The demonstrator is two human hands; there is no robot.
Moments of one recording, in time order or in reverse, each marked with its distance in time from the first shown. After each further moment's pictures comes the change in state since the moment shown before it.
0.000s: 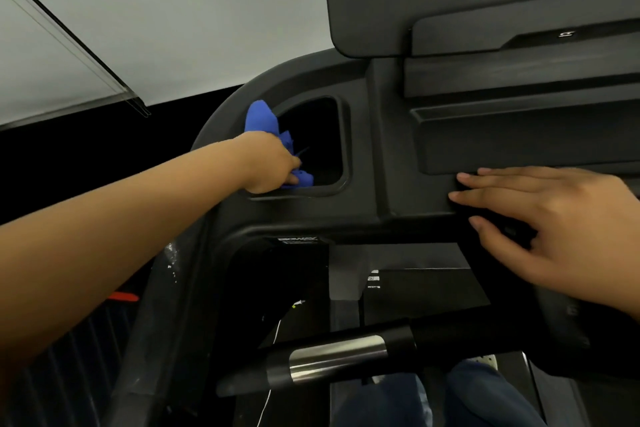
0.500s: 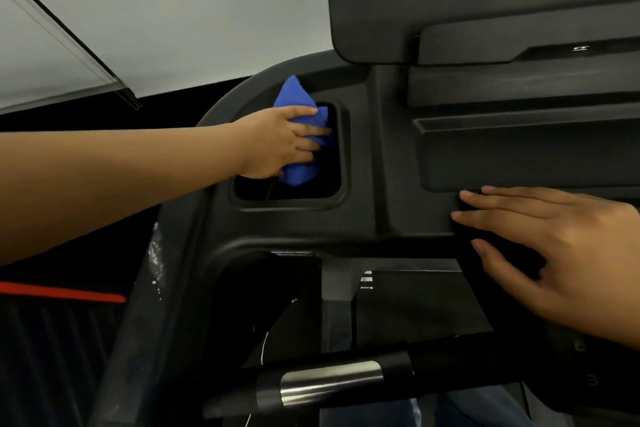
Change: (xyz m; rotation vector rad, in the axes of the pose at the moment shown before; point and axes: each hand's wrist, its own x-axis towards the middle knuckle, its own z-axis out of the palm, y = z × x) left_hand 0.033 -0.040 0.008 0.340 0.524 0.308; right_hand 0.003 0.001 -0.001 0.017 -0.042 0.031
